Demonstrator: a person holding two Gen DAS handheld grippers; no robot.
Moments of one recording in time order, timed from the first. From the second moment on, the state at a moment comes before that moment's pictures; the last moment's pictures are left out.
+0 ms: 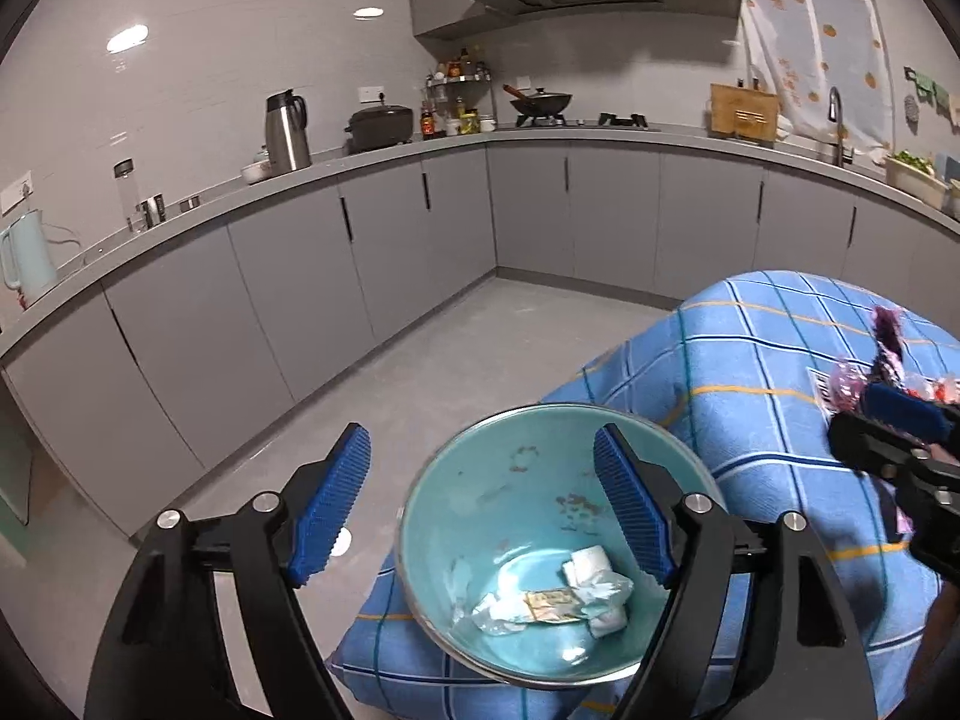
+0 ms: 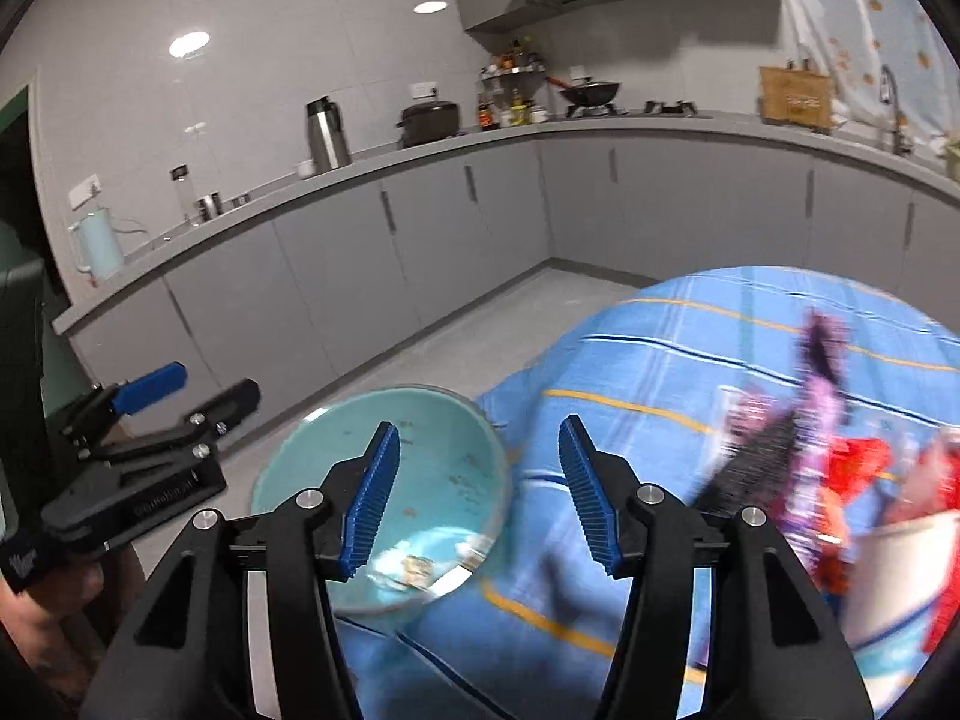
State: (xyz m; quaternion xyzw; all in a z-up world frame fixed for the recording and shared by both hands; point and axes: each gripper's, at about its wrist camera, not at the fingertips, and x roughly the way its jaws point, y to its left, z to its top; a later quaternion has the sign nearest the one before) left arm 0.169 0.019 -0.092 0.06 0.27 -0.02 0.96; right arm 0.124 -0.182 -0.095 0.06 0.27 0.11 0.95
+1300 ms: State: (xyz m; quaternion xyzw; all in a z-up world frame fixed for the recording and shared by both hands) left arm 0.130 -0.221 -0.144 0.18 0.30 -0.22 0.91; right arm 0.016 -0.365 -0.136 0.10 0.28 -0.14 0.94
